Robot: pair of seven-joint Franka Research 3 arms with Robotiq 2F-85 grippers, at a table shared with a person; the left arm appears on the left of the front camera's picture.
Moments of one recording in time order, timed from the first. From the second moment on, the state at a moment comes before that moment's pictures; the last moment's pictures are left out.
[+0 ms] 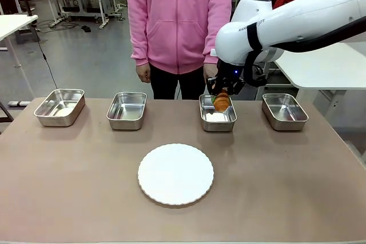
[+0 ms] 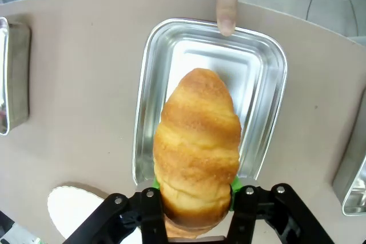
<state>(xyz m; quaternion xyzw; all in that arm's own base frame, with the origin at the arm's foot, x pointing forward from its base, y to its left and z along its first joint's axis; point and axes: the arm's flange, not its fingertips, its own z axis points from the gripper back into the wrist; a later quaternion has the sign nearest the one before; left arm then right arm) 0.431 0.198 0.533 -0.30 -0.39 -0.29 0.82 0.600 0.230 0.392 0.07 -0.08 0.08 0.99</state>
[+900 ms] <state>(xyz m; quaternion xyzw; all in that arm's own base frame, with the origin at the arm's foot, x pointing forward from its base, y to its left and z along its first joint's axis) 0.431 0.198 0.533 -0.30 -0.39 -0.29 0.82 0.600 0.231 0.395 0.07 -0.08 0.08 0.99</state>
